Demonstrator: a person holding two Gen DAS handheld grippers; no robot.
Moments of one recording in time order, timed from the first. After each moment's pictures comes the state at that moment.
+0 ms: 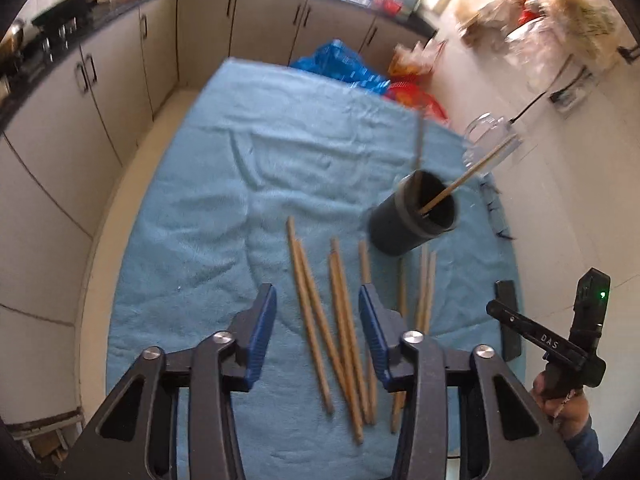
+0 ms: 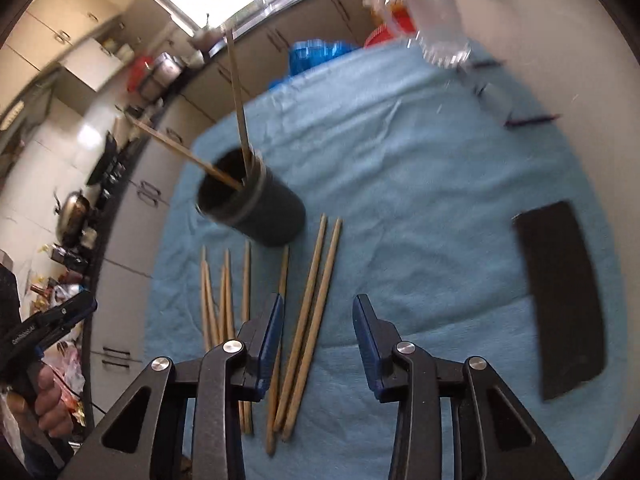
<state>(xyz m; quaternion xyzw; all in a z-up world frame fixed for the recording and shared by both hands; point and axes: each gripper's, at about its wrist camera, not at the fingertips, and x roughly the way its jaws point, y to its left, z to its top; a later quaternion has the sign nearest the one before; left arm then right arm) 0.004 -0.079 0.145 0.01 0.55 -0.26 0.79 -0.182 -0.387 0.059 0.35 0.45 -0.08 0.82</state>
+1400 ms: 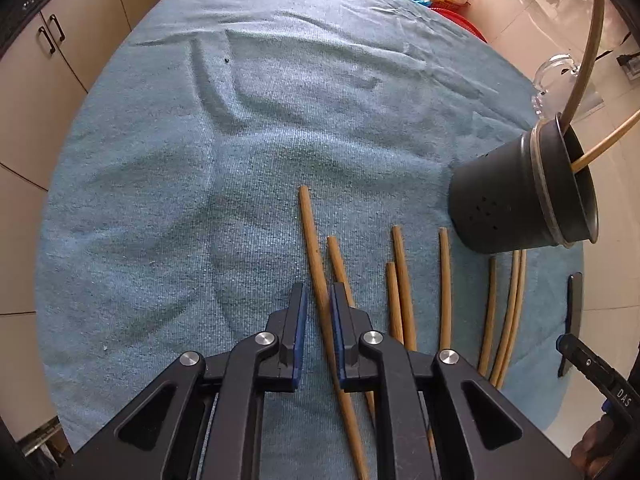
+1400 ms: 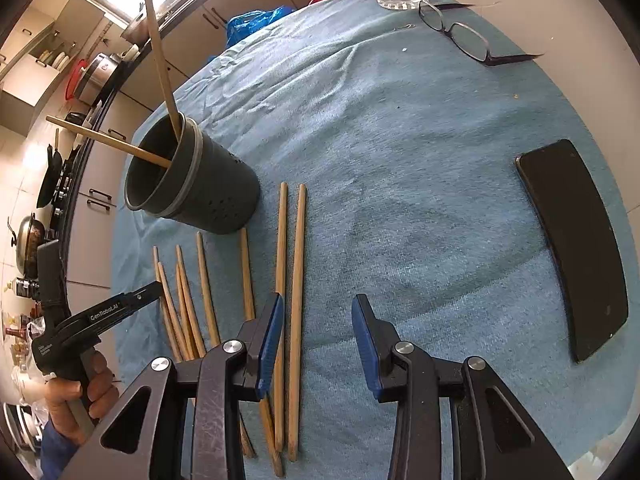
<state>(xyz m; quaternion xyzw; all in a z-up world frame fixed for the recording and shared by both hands) 0.070 -0.142 0.010 0.07 0.64 -0.23 0.73 -0.159 -0.381 0.027 0.38 0.50 -0.15 0.76</state>
